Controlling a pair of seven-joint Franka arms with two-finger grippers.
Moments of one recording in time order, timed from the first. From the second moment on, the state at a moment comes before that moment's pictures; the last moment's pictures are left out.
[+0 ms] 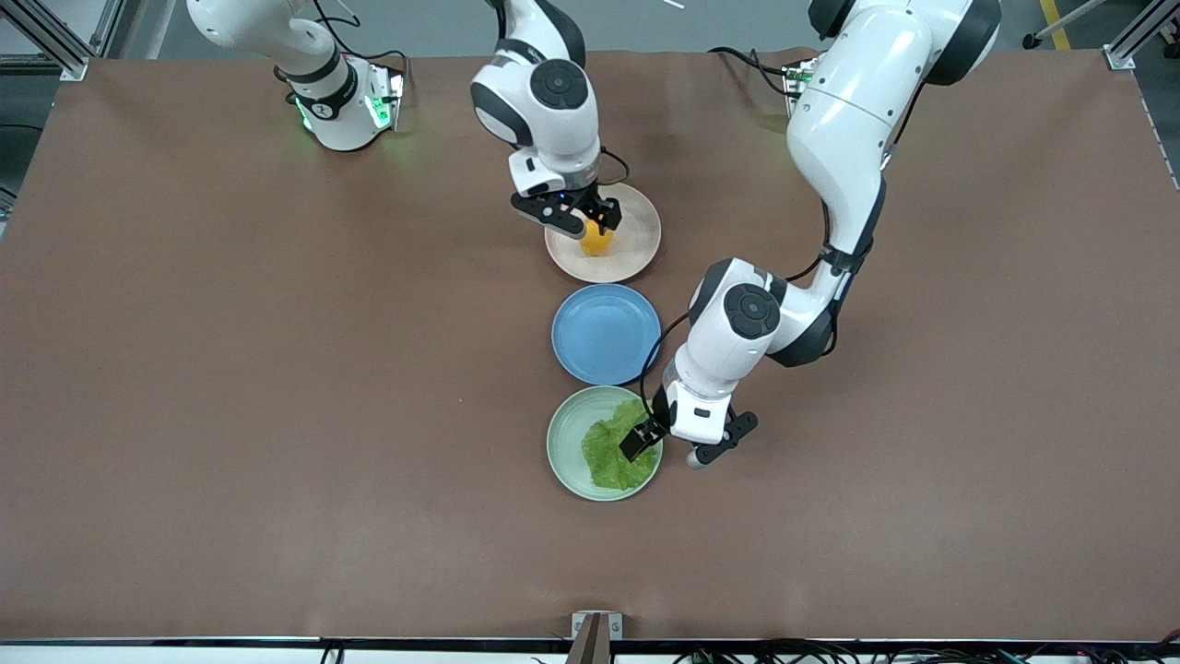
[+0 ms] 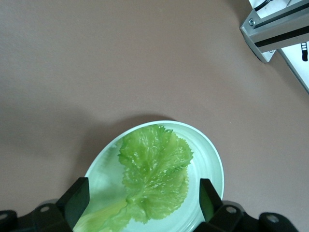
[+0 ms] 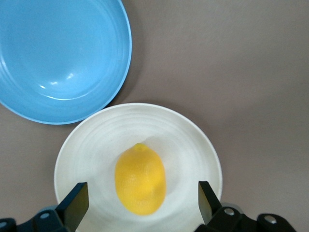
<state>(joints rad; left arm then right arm) -0.52 0.84 -0.05 -1.41 -0.15 2.67 -1.08 0.90 0.36 0.09 -2.01 0.01 2.38 1.47</state>
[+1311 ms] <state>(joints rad) -0.54 0.93 -0.05 -1.38 -0.15 2.72 -1.08 0.96 0.50 0.07 -1.99 -0.06 2.53 1.58</state>
